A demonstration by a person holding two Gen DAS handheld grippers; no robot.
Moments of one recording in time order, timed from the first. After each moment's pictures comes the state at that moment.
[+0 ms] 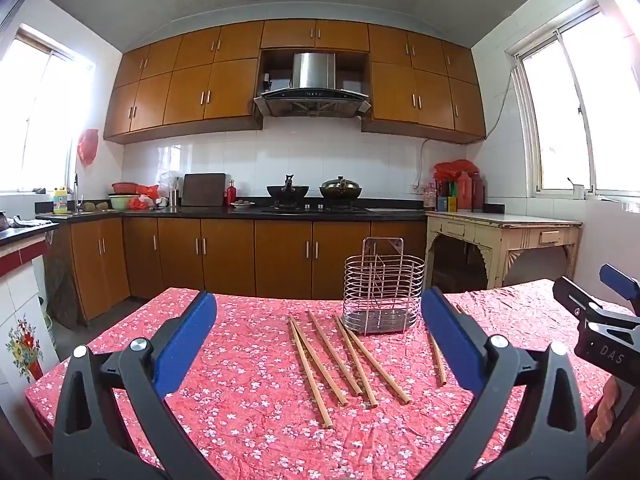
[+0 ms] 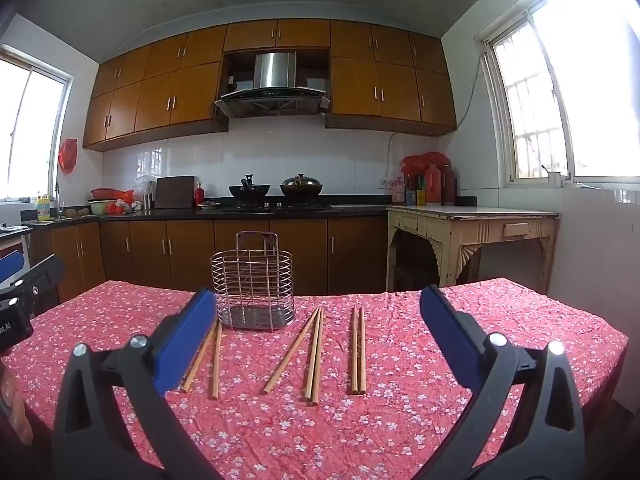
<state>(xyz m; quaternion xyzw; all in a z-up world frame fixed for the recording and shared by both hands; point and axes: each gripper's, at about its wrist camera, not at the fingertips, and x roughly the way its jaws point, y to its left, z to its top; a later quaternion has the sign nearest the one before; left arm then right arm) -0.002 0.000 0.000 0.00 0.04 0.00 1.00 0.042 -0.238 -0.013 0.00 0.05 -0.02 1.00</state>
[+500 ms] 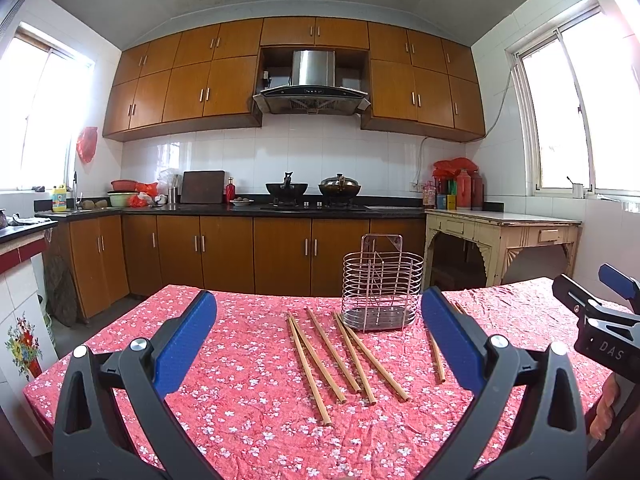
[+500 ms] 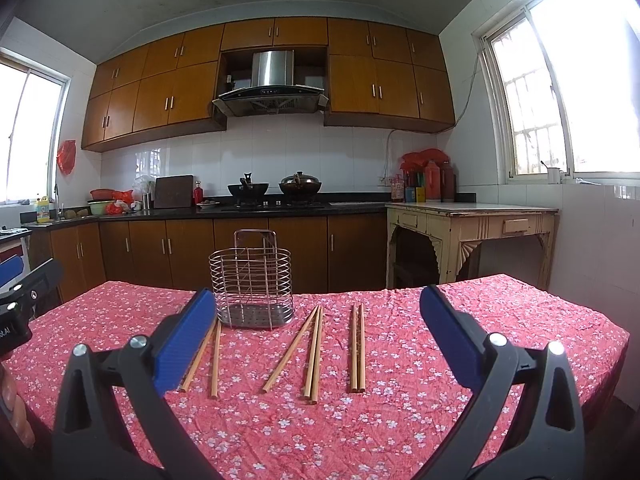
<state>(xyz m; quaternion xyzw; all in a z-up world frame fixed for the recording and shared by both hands) 0.006 0.003 -0.008 -0.01 0.05 0.00 1.00 0.045 -0.239 -0.018 0.00 0.05 -0.02 1.00</state>
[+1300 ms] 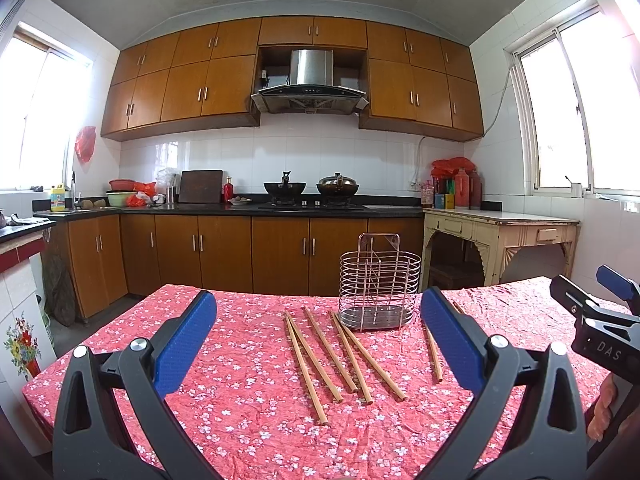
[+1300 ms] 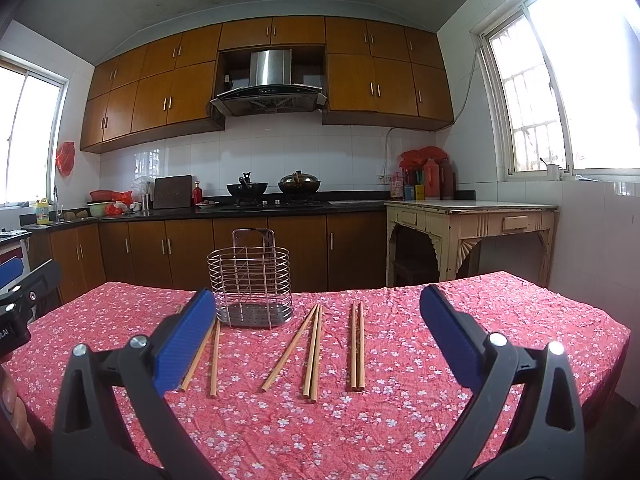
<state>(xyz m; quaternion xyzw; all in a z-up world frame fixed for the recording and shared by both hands) 0.006 0.001 -0.009 -0.01 0.05 -0.01 1.00 0.047 -0.240 -0.018 0.01 0.05 -0.02 1.00</state>
